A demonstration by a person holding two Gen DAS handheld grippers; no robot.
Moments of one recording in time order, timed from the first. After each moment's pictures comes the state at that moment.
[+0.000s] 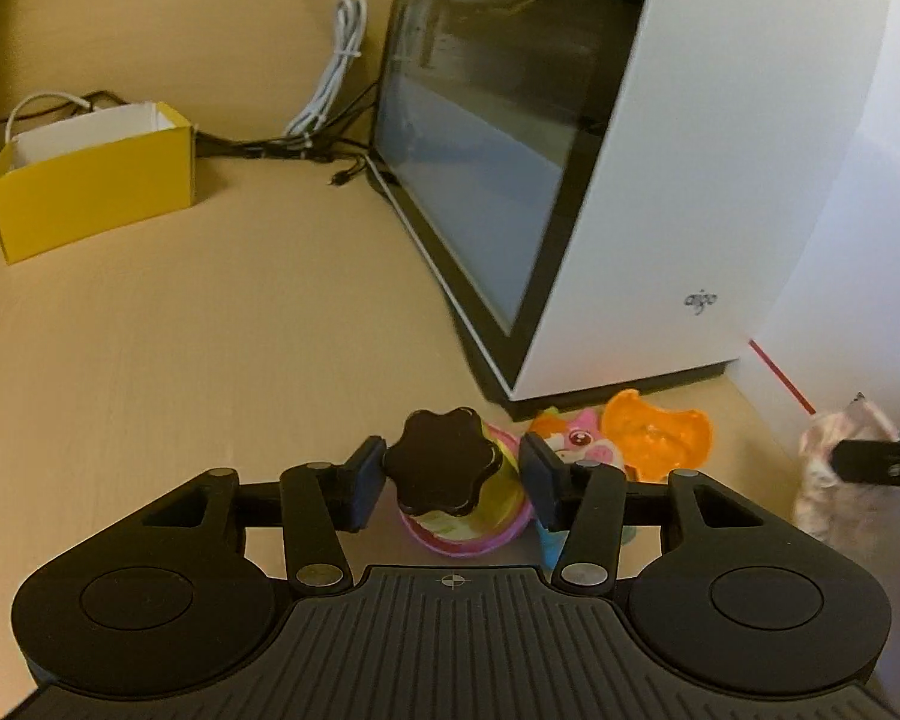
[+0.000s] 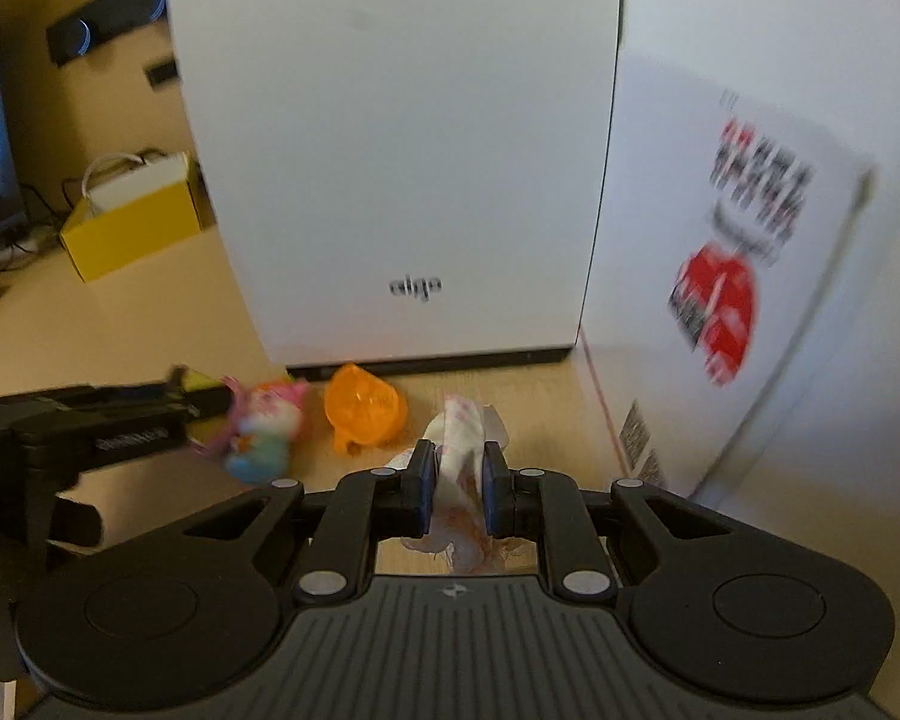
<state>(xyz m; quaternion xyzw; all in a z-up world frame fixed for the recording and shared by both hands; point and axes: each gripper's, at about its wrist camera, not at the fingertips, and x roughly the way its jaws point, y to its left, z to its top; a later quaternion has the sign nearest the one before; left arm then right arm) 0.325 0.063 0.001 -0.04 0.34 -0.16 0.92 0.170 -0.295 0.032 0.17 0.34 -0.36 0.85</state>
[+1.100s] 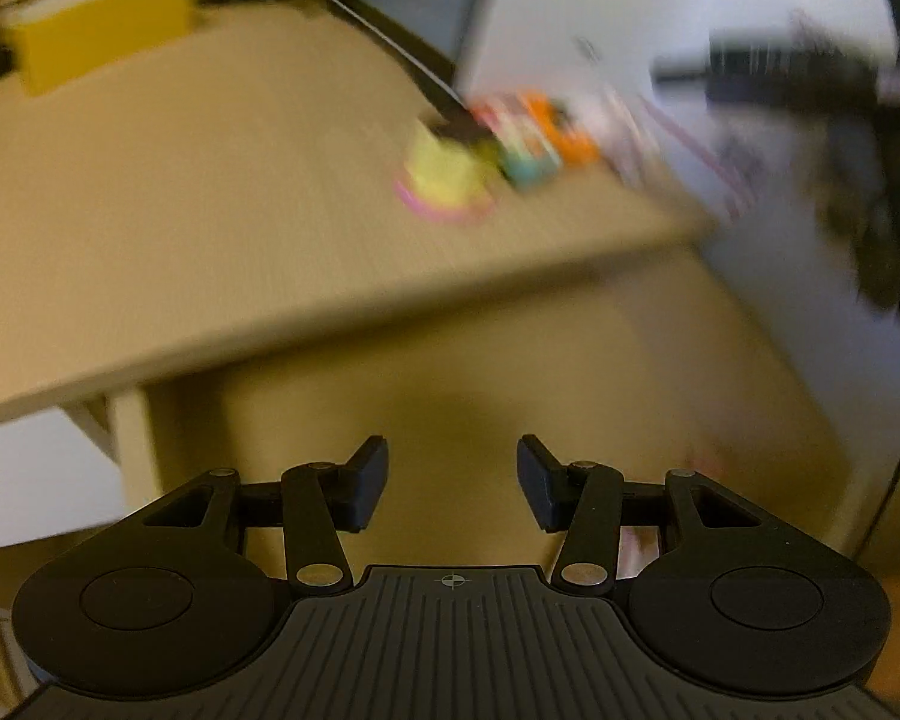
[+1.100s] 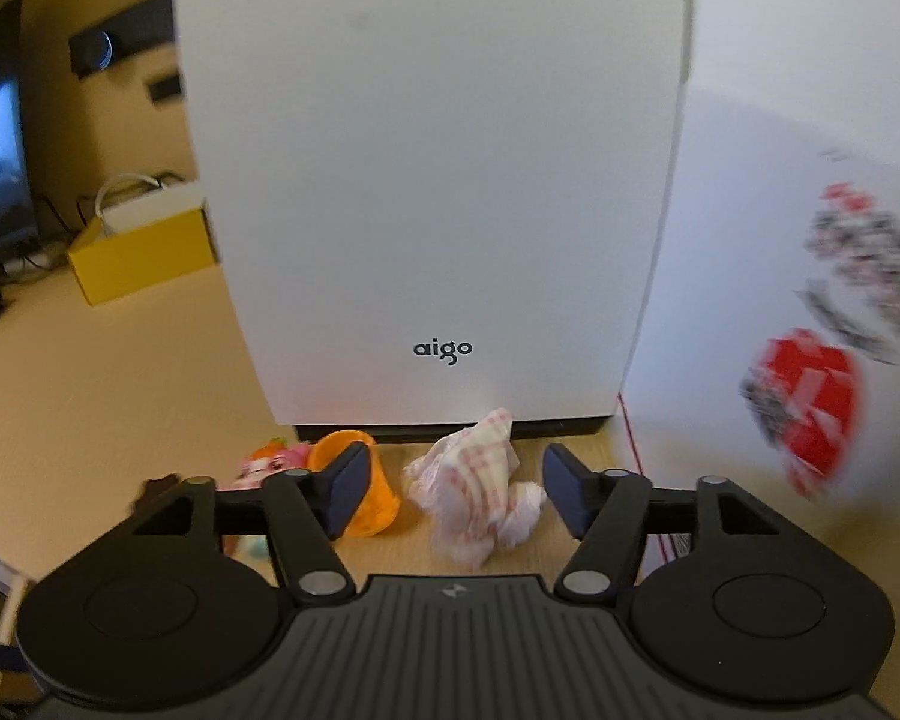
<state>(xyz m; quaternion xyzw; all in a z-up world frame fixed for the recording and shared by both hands) 0.191 0.113 -0.024 0.01 0.48 -0.25 0.84 0.179 -0.296 0.032 0.15 0.30 -0.35 0.87</state>
